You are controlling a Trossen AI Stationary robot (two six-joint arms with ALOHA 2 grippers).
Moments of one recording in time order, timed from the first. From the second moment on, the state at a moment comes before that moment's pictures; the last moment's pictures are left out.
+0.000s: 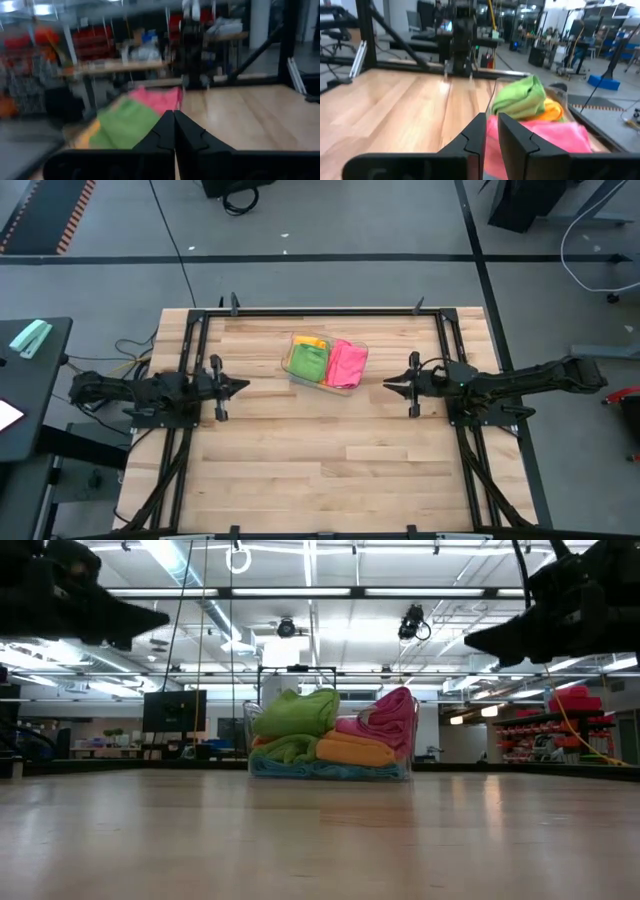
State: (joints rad) left arm -0.12 0.09 0.01 0.14 -0.33 0.13; right arm -0.06 0.62 0.01 0.63 0.03 -0.14
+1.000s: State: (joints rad) left arm -0.08 0.06 0.01 0.30 -0.30 -0.15; right arm -0.06 0.62 0.01 0.57 0.03 -0.14
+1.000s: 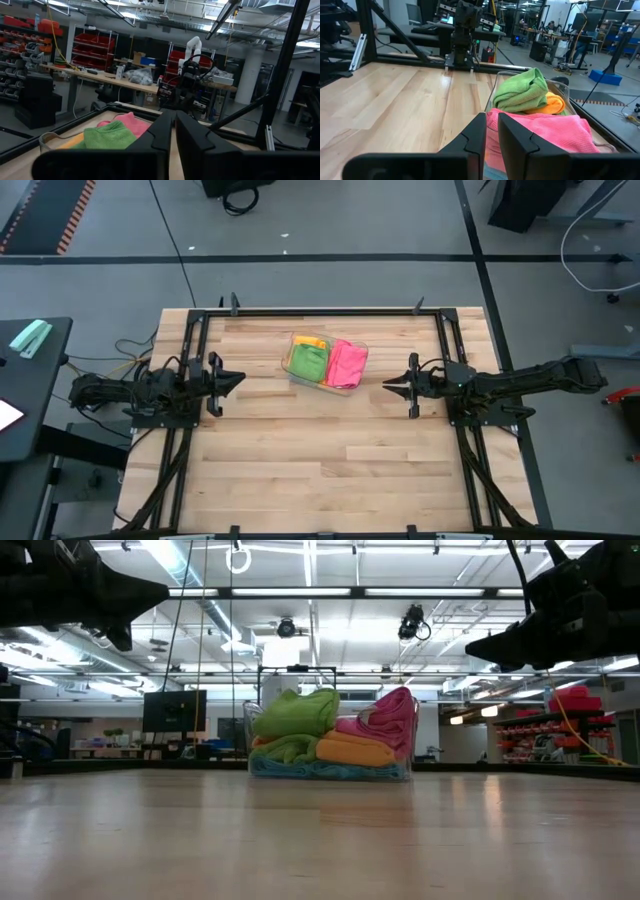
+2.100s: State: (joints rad) left arm -0.08 0.07 0.01 0.30 -0.30 -0.15; right arm -0.06 0.62 0.01 0.57 0.03 -0.14
